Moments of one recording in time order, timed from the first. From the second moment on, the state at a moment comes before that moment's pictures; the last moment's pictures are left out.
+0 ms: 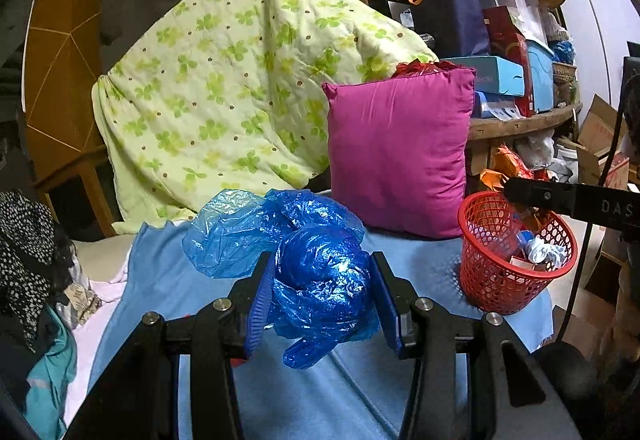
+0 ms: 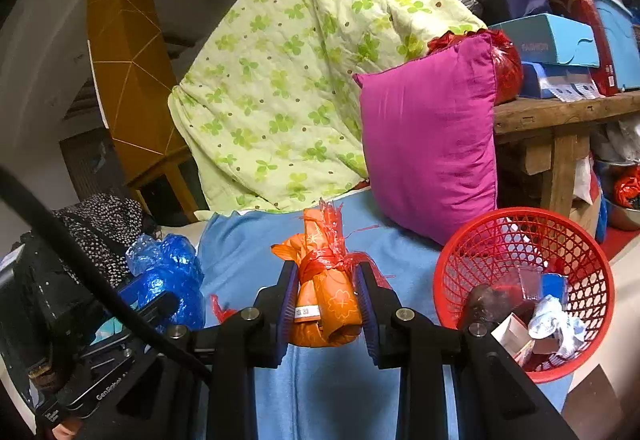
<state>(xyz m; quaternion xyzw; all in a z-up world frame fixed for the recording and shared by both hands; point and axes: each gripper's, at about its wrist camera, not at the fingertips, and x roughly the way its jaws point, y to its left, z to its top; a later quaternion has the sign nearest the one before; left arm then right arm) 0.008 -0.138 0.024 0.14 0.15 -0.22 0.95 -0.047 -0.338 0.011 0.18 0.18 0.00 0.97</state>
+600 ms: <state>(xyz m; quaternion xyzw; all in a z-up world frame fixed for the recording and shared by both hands) -0.009 -0.169 0.035 0.17 0.15 -0.23 0.95 -0.083 -0.364 0.020 0.20 0.15 -0.01 0.97</state>
